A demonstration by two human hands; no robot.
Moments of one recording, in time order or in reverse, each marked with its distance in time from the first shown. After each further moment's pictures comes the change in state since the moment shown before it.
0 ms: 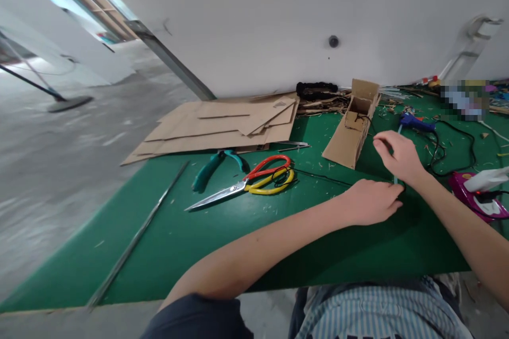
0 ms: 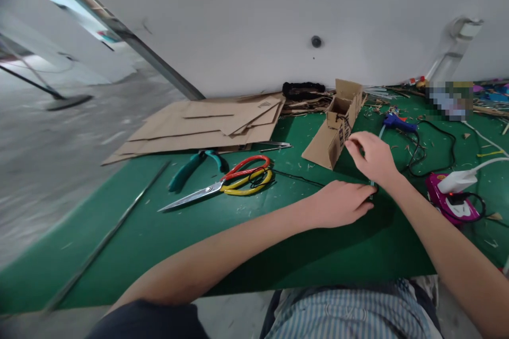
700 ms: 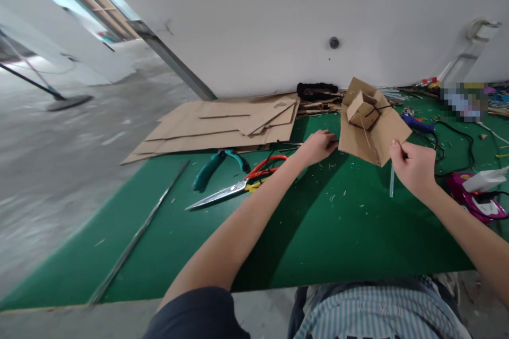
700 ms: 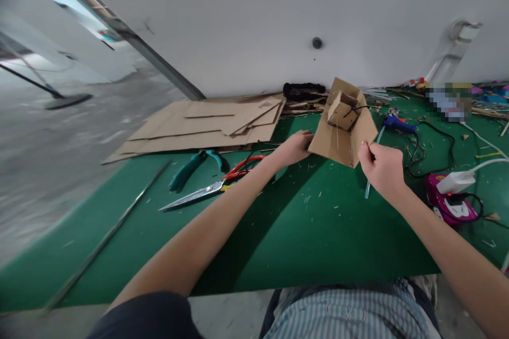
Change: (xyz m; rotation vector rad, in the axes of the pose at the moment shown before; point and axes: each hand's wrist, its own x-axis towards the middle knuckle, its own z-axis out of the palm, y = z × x) left_hand -0.010 -0.172 -0.018 0.038 0.302 -0.361; right_hand -0.015 -0.020 -0.018 -0.243 0.379 -0.055
